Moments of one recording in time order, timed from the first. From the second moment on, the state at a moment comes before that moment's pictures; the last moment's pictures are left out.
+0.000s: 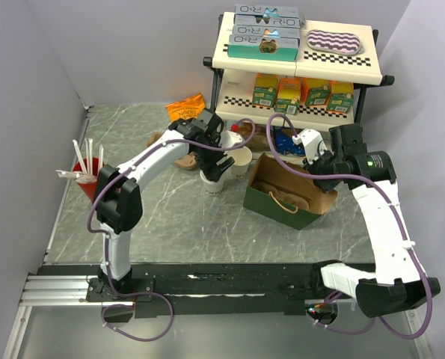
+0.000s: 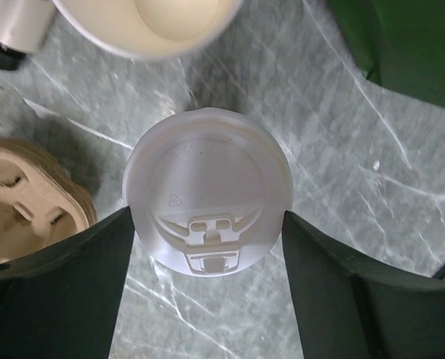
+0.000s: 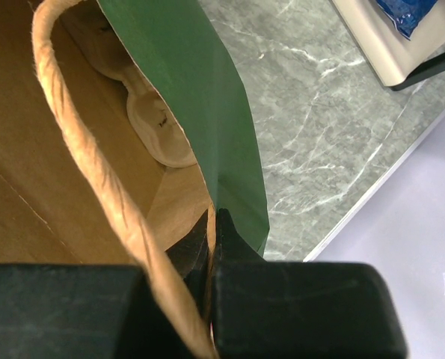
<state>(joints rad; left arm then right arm) -0.62 1.98 1.82 -0.93 0.24 0.43 0.15 1.15 1.44 -1.28 -0.12 -0.55</state>
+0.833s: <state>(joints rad) -0.65 1.38 1.67 -0.78 0.48 0.42 0.18 1.09 1.46 -1.32 -0.10 -0.55</state>
